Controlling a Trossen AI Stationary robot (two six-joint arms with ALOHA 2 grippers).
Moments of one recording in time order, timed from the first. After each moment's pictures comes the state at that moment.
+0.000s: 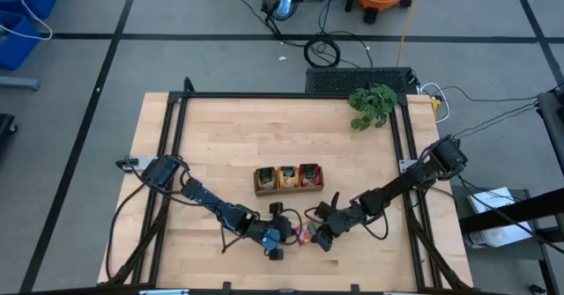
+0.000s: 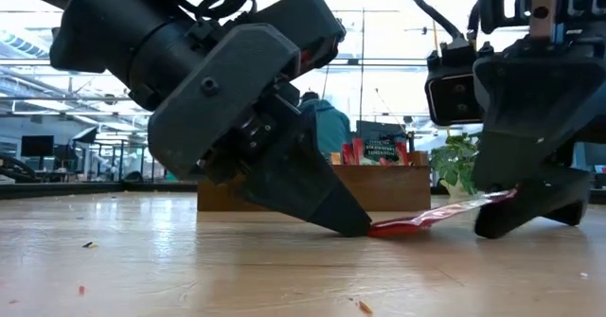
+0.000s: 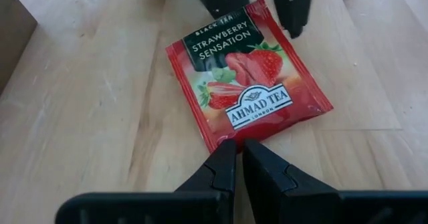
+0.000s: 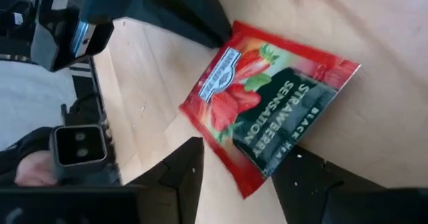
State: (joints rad) left arm -0.47 2.14 1.13 0.20 -0.33 -0.34; right arm 0.49 1.80 0.57 0.34 0.05 1.20
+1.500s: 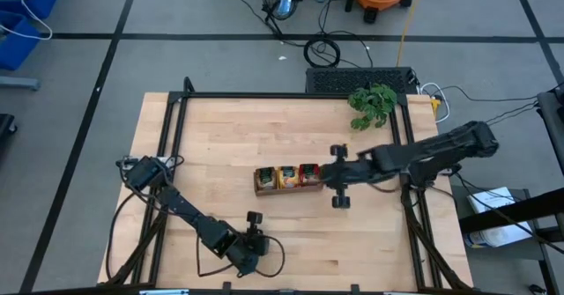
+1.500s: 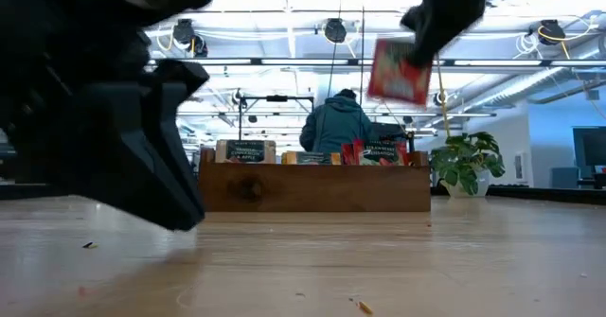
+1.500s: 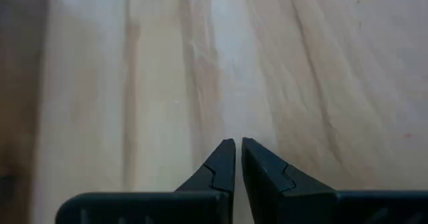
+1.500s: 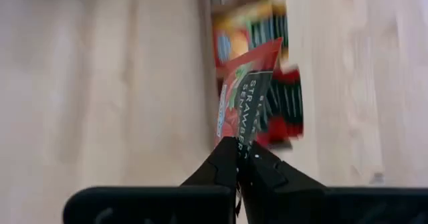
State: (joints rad) left arm -0.67 2.00 1.13 -0.17 -0.51 -0.30; right arm 0.24 1.39 1.16 -0.80 0.22 0.15
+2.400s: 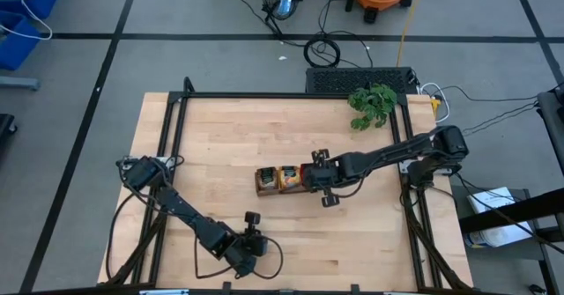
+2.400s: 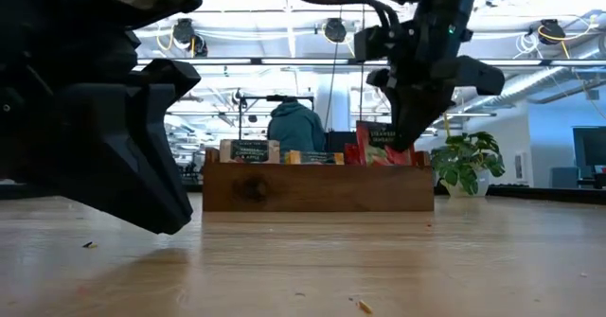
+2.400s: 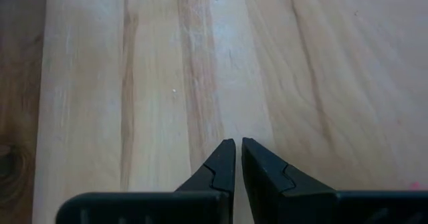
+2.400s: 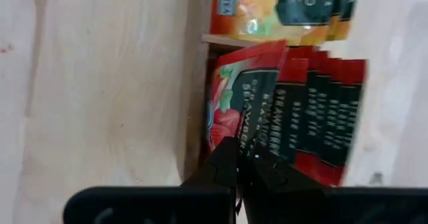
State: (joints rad) left arm -0.68 2.00 1.13 -0.20 -0.52 -0.33; right arm 0.15 1.69 1.15 -0.75 0.25 -0.12
